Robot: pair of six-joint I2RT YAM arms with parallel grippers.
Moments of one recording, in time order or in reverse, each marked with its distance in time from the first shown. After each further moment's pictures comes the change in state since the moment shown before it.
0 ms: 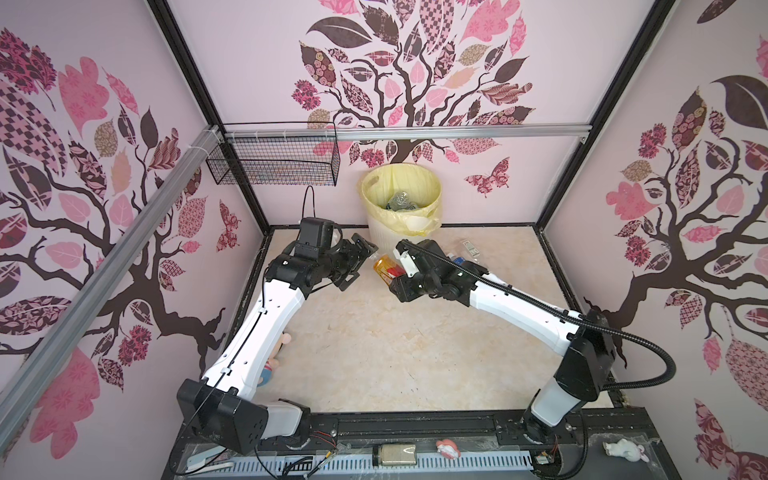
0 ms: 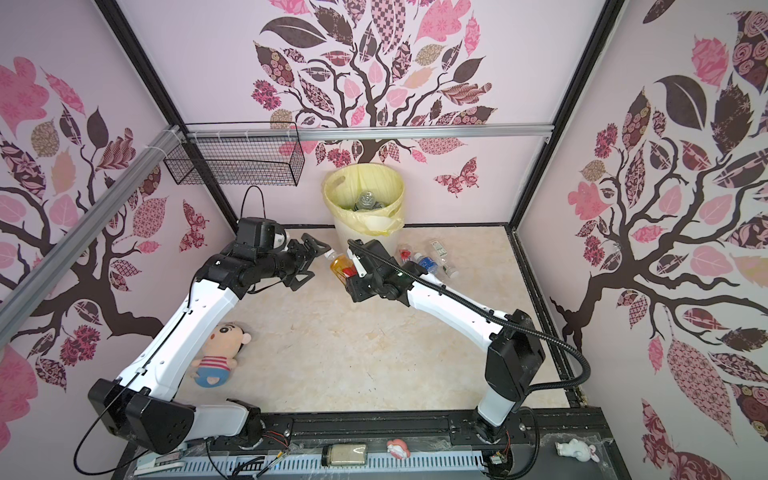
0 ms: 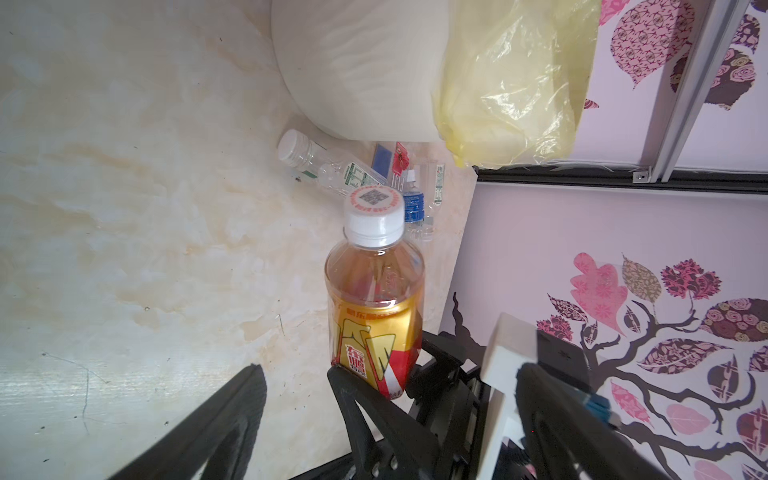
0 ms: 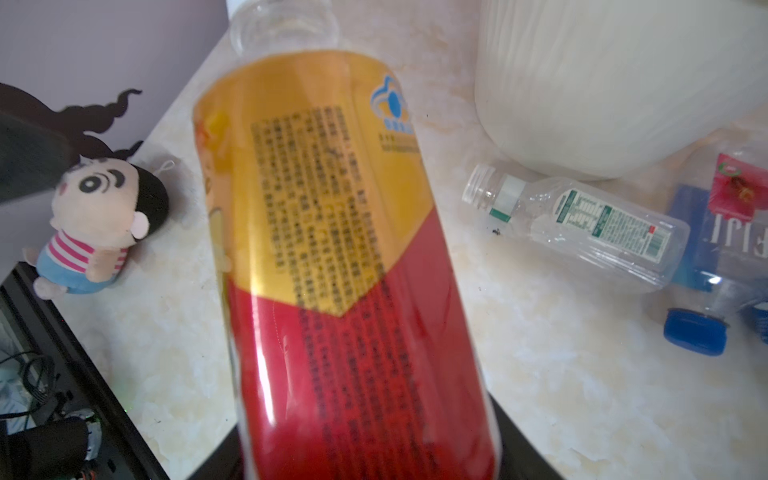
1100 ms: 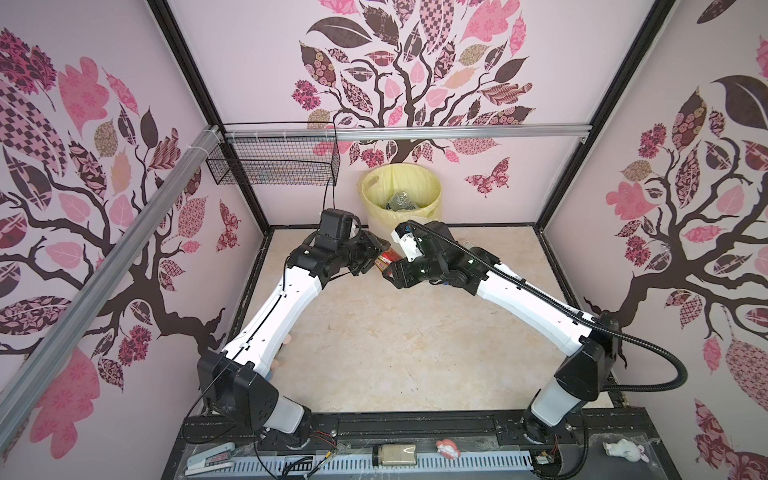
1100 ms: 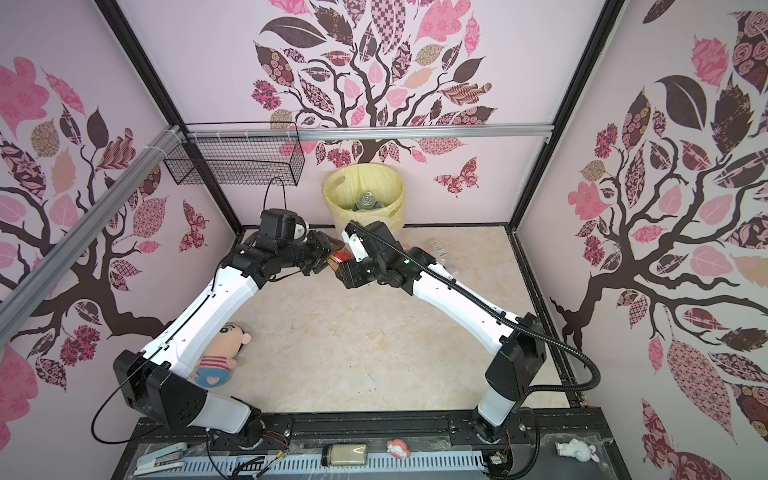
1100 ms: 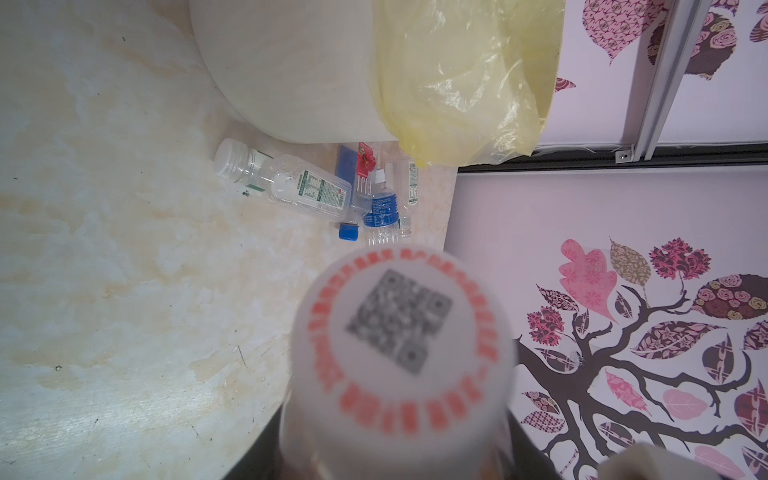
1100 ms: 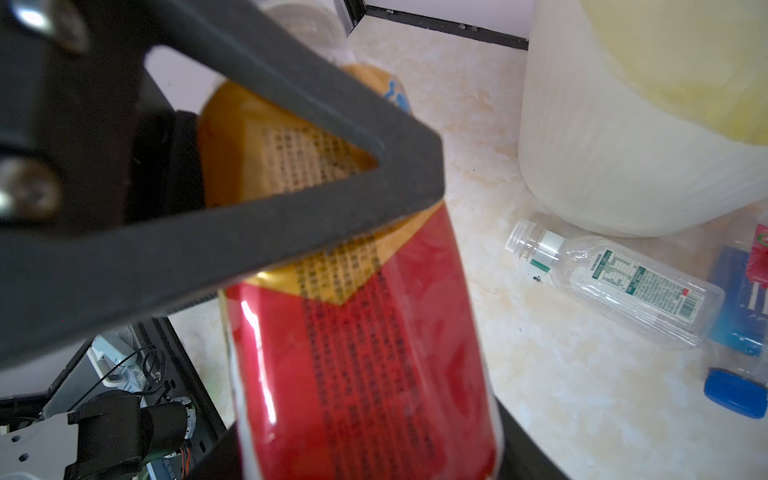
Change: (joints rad) left arm -0.076 0.119 0.077 0.101 -0.028 0.000; right arm -0.023 -0.001 0.144 -0.051 -0.121 0.023
